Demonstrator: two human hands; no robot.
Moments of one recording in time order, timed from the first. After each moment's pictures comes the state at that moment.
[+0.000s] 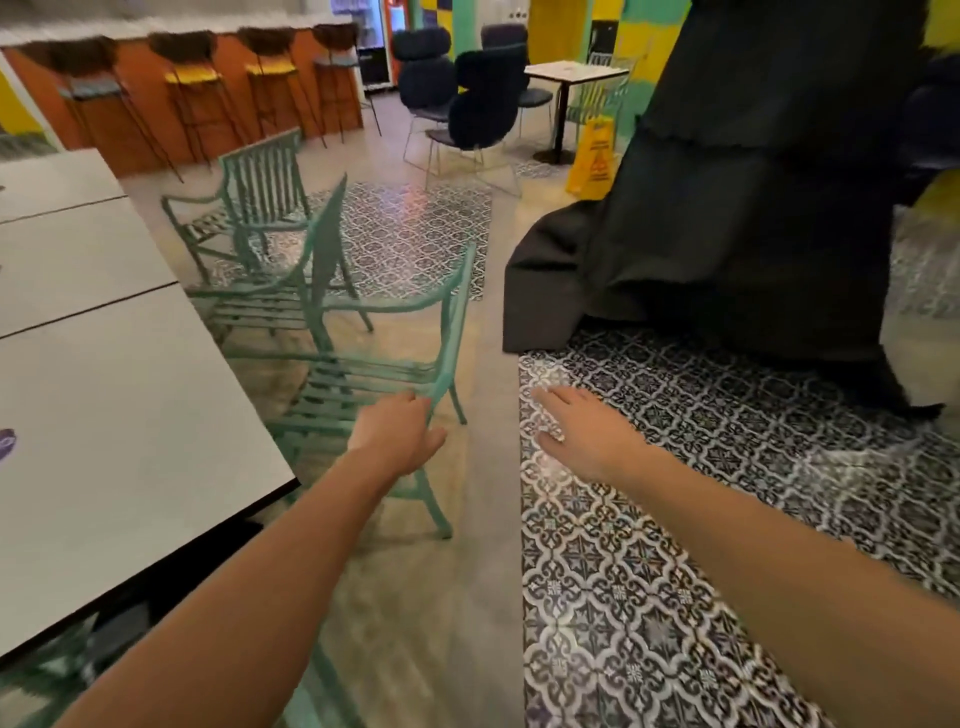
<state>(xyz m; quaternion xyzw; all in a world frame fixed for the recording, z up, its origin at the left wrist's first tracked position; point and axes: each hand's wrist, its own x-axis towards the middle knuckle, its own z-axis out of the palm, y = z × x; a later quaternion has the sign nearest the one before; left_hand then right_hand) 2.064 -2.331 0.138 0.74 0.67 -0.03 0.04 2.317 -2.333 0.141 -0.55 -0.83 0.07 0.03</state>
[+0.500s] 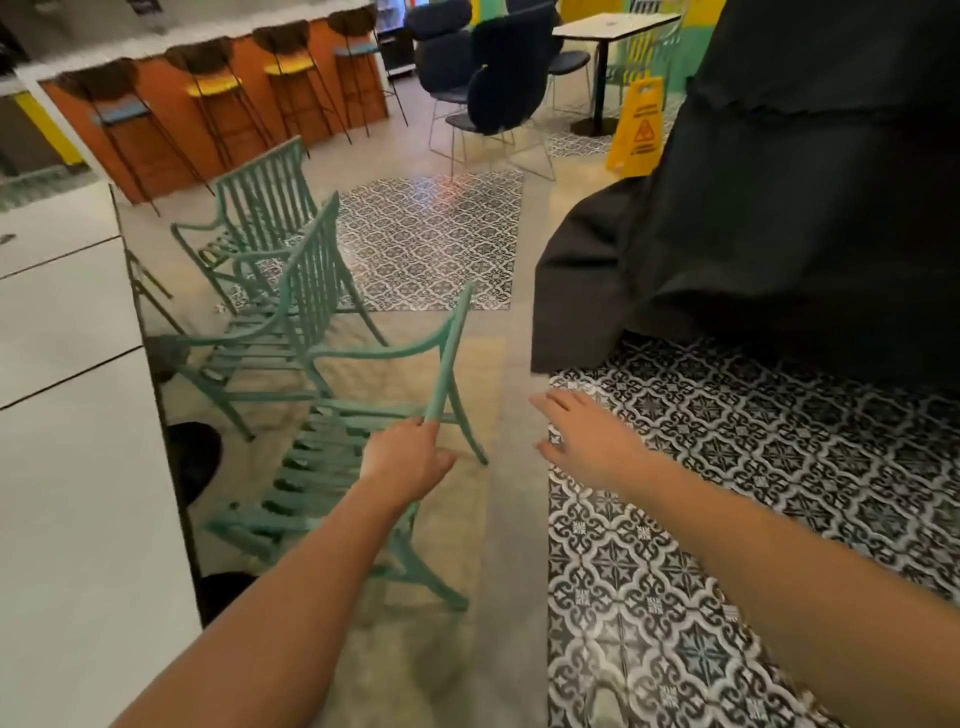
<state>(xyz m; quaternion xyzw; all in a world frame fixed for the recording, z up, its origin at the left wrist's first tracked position) 2.137 -2.078 0.107 0.70 0.71 -0.08 0.06 2.378 -2.054 0.101 -0.50 -0.86 0.11 0.07</state>
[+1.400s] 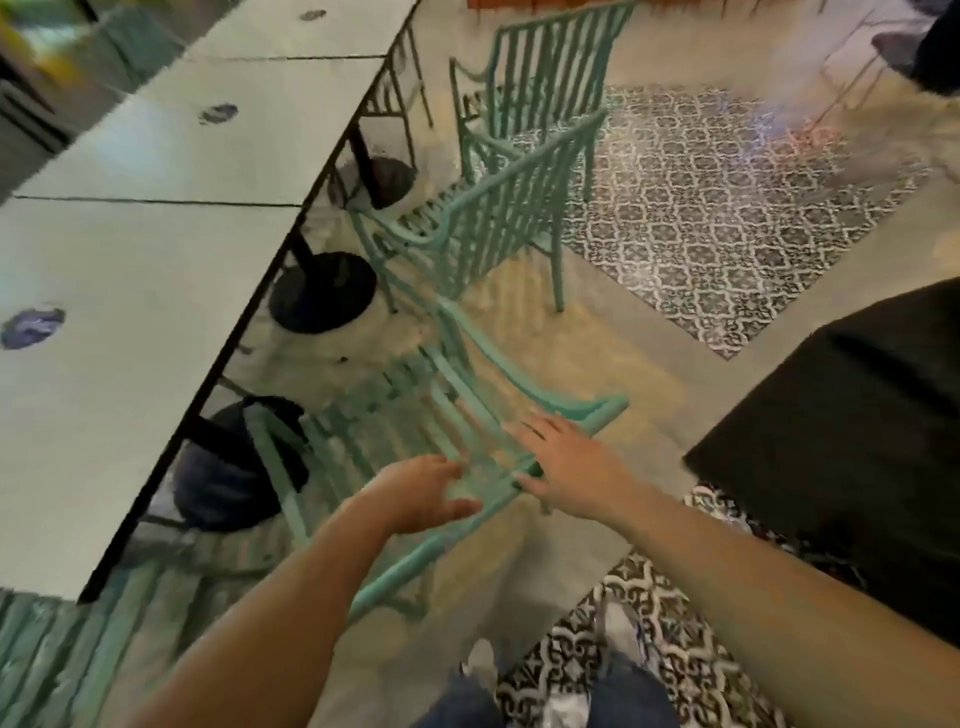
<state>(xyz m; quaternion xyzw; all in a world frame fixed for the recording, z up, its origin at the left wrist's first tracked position) 2.076 -1.827 0.017 0.47 0.83 -0.08 0.29 2.221 -1.646 0.017 -0.09 -0.98 0.16 -0.10</state>
